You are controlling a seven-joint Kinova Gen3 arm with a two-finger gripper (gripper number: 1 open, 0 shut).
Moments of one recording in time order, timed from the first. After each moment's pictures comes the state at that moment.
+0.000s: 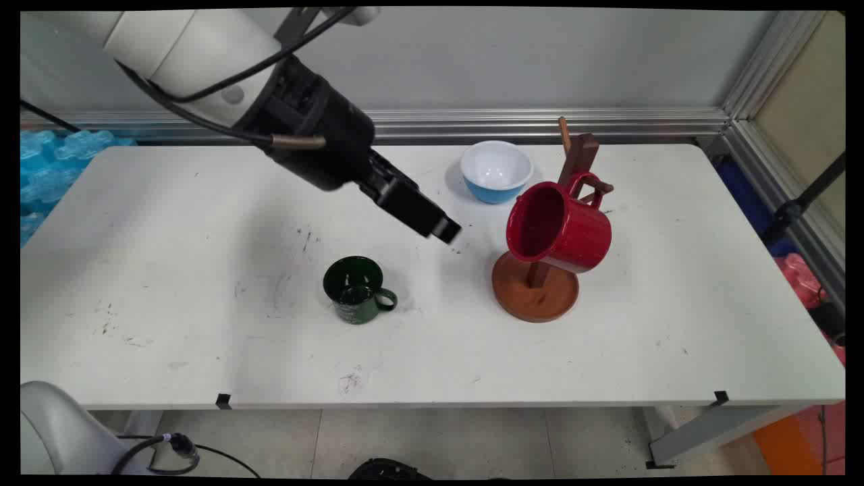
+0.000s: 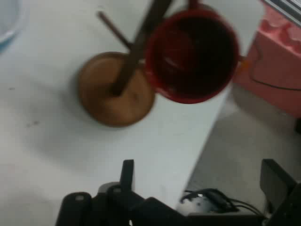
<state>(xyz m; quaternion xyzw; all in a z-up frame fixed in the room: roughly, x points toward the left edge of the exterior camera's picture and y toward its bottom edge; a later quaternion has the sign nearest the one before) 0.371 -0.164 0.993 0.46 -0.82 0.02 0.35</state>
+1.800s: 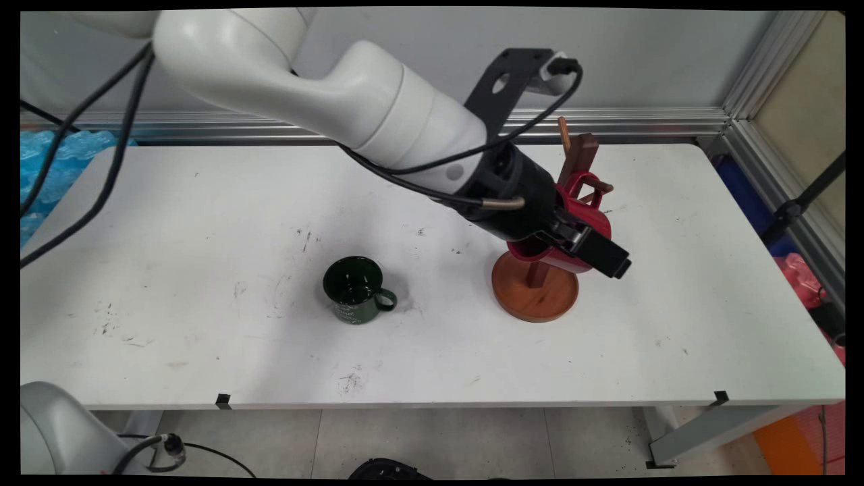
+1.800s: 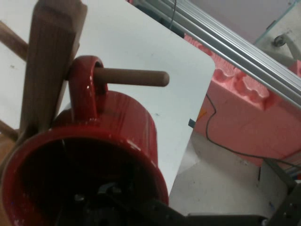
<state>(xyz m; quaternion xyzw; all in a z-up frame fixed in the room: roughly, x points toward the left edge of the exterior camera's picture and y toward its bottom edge) 0.240 -0.217 0.928 0.44 -0.79 0.00 0.42</state>
